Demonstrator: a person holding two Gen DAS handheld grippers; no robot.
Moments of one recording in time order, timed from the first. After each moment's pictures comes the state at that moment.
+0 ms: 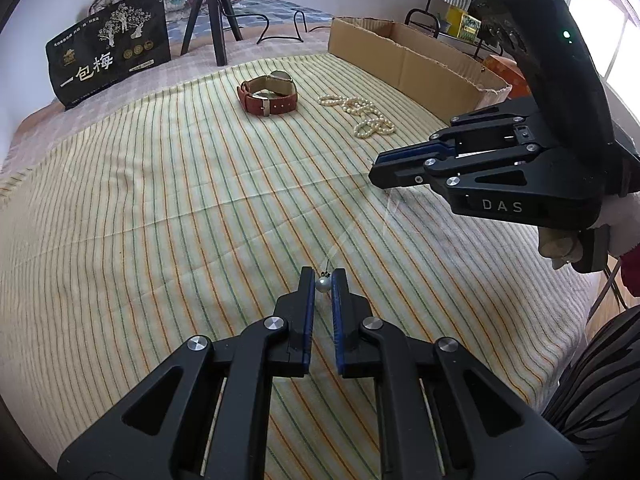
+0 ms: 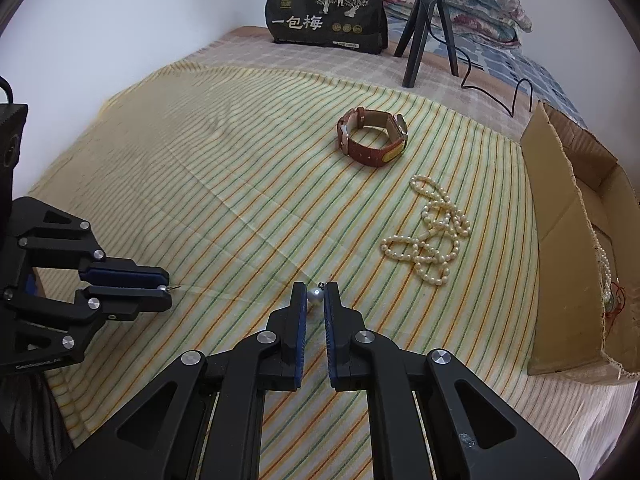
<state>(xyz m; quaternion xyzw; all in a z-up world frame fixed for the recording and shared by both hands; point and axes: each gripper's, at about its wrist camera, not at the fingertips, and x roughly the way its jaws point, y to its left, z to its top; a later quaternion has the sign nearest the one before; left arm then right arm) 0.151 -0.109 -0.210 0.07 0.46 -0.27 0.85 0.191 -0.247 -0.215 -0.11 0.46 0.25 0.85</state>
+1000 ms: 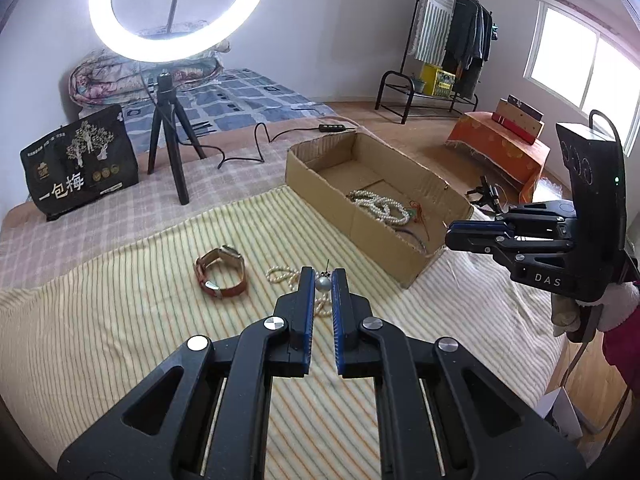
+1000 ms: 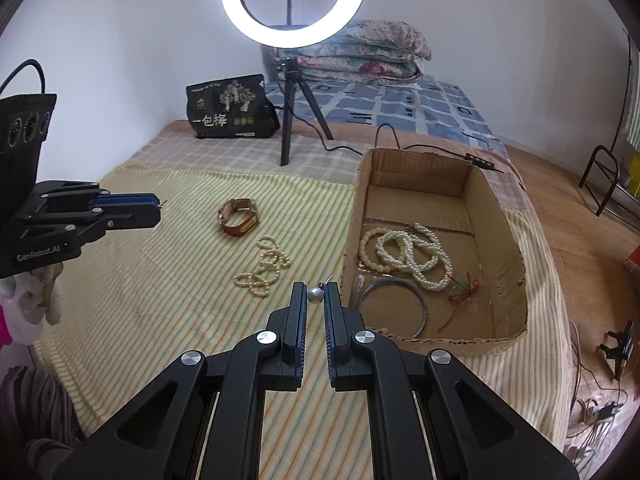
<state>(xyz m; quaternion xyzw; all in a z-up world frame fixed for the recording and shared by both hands) 0.206 -0.180 -0.099 0.04 0.36 -0.31 0.88 0.175 -0.381 -0.132 -0.04 0.37 0.16 0.92</state>
